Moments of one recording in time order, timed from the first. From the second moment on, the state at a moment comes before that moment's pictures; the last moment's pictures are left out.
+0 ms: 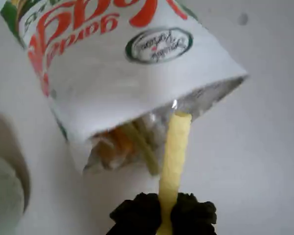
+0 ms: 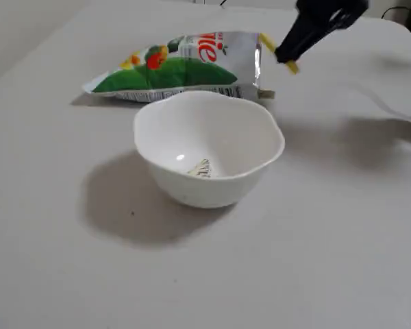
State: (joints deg) arm -2.5 137.5 144.7 48.4 -58.0
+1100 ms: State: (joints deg) arm -33.7 103.3 107.1 53.4 -35.7
